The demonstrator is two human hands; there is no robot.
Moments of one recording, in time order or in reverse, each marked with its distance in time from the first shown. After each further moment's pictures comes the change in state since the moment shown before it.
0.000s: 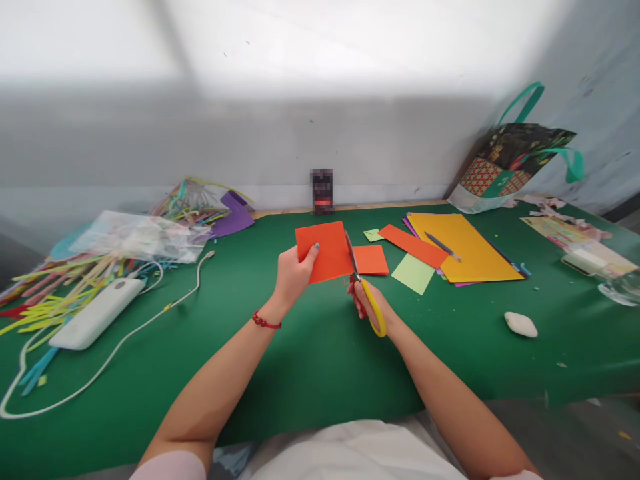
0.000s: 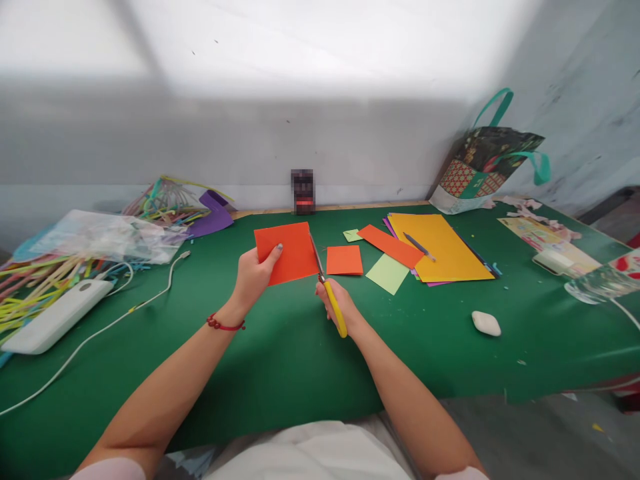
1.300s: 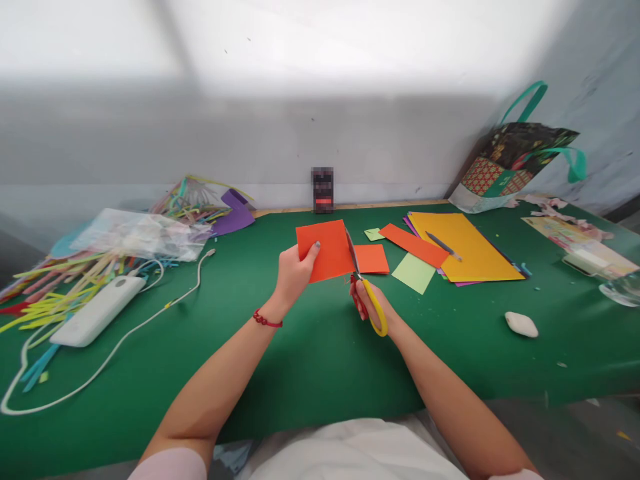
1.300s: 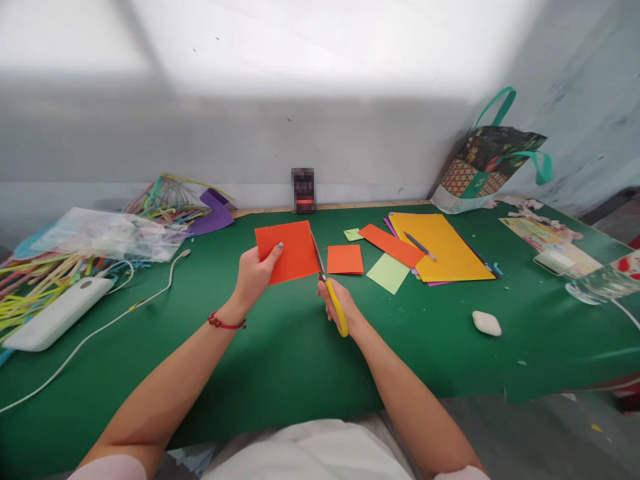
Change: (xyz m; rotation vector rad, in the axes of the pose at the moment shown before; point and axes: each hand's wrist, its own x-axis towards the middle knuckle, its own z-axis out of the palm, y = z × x) left_hand 0.000 -0.001 0.000 -0.008 -0.006 0.025; right_hand 0.000 0.001 -0.001 0.001 -0.003 0.019
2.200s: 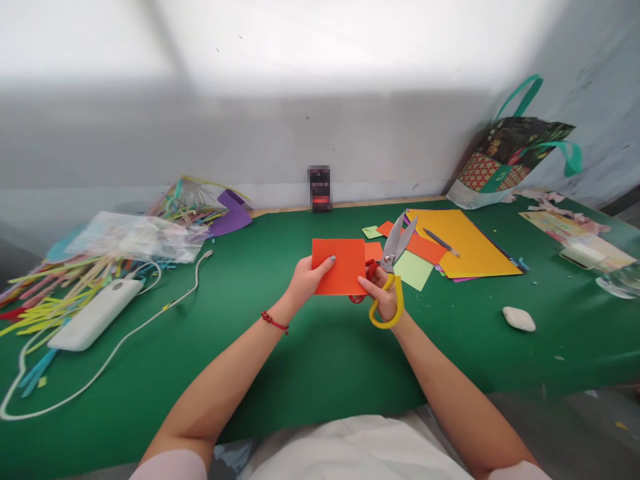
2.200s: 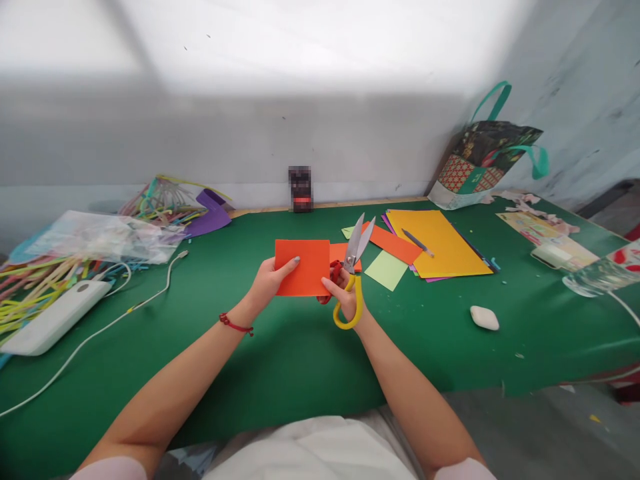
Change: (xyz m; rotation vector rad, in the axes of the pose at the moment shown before) left_hand -0.012 -0.015 0.018 -0.405 -0.347 -0.293; right_hand 0.004 -0.006 -0.009 0.381 0.067 -0.234
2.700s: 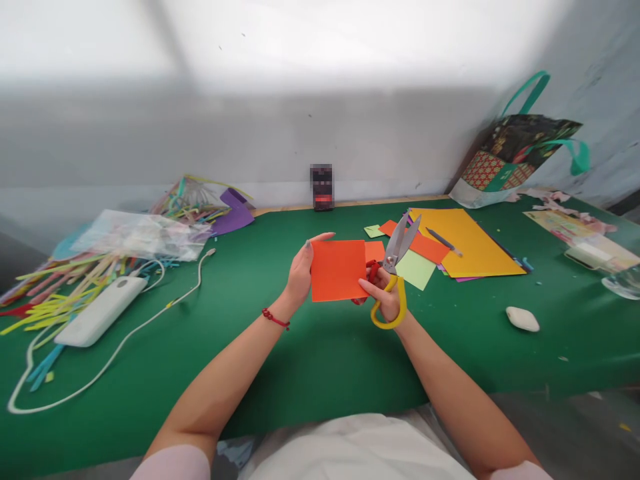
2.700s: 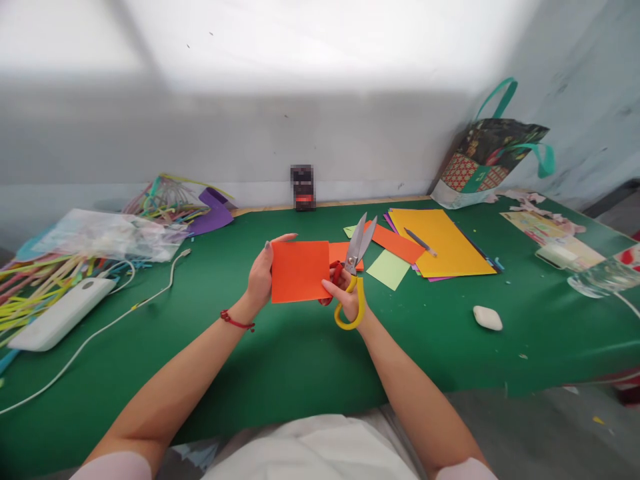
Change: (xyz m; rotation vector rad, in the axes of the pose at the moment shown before) left_hand -0.002 0.005 -0.004 -0.209 -0.005 0.190; right_hand -0.003 -0.002 0.000 0.061 -0.055 -0.060
